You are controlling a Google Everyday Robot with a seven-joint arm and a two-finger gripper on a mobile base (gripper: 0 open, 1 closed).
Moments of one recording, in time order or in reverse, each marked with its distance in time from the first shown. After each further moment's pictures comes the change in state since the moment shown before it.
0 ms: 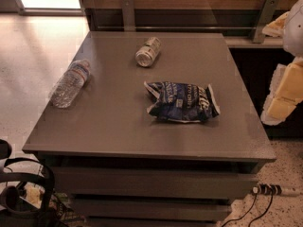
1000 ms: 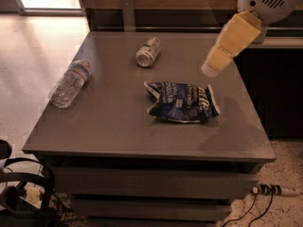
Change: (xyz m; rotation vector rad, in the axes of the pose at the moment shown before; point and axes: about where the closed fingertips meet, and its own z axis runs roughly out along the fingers) arm -0.081 -0.051 0.006 -0.028 -0.115 0.294
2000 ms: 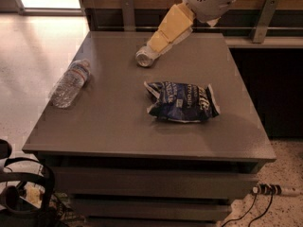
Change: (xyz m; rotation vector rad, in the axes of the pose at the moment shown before) arm -0.074 0.007 0.050 -0.051 -0.013 0.298
